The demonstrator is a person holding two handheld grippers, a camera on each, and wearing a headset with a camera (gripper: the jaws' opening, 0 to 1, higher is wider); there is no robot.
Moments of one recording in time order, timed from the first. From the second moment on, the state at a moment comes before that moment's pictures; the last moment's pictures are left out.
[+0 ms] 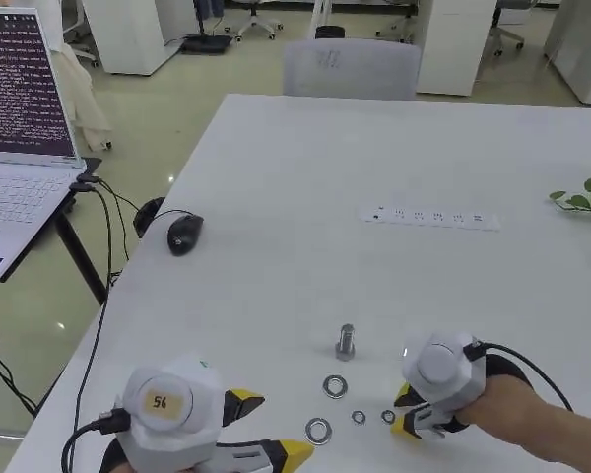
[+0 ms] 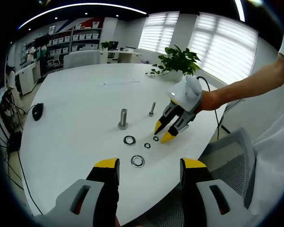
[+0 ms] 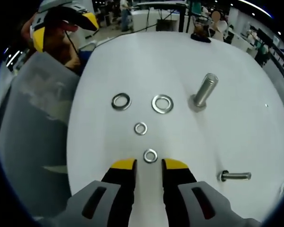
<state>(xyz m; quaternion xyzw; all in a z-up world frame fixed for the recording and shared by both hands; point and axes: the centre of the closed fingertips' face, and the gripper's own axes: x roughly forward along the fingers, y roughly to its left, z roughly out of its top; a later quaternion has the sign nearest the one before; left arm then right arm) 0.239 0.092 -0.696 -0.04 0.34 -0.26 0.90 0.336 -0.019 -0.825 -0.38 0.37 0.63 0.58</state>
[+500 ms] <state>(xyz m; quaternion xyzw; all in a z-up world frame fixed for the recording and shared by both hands) 0.242 0.090 -0.698 -0.04 0.34 -0.27 0.90 0.335 -0.015 -0.824 -0.42 0.33 0.65 0.54</state>
